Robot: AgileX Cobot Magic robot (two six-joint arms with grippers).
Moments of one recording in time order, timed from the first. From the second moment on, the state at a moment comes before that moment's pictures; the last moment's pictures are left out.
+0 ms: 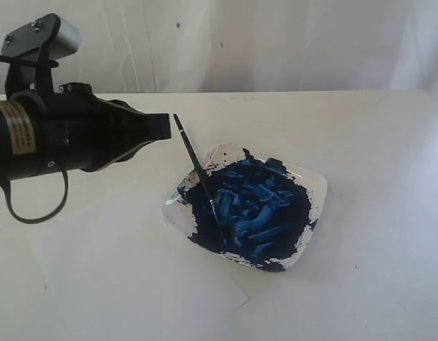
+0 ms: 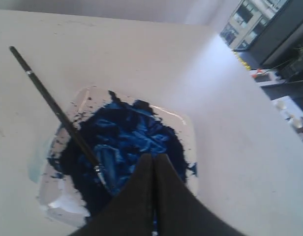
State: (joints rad) left arm -0.76 1.17 -0.76 0.31 0.06 -0.79; right arm 0.14 0.00 0.00 -0.08 -0.07 0.39
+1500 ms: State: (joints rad) left arm 0.32 1.72 -0.45 1.39 -0.82 -1.57; right arm 0.14 0.00 0.00 -0.08 -0.06 0.39
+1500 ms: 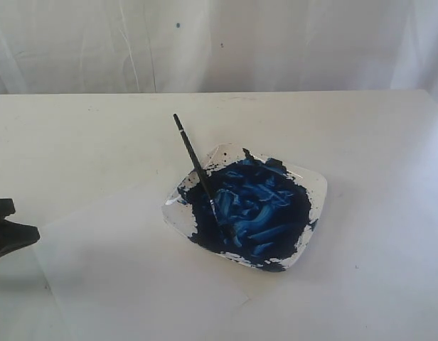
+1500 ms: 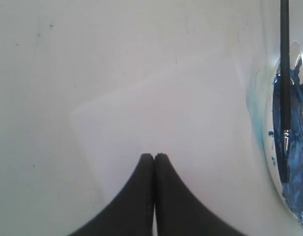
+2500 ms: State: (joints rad) left arm 0.20 1.72 -0.52 1.31 -0.57 -1.47; right arm 0.14 0.00 0.00 -0.08 -0.05 0.39
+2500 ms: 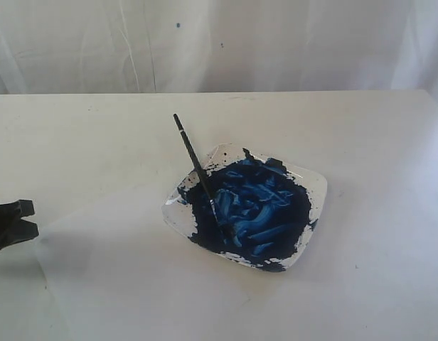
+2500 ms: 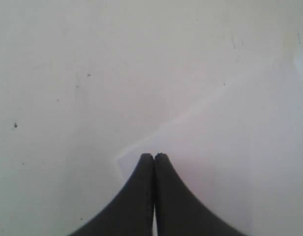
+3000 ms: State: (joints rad) left arm 0.20 1.72 -0.52 1.28 -0.57 -1.48; right arm 0.14 0.00 0.00 -0.08 -0.05 0.39
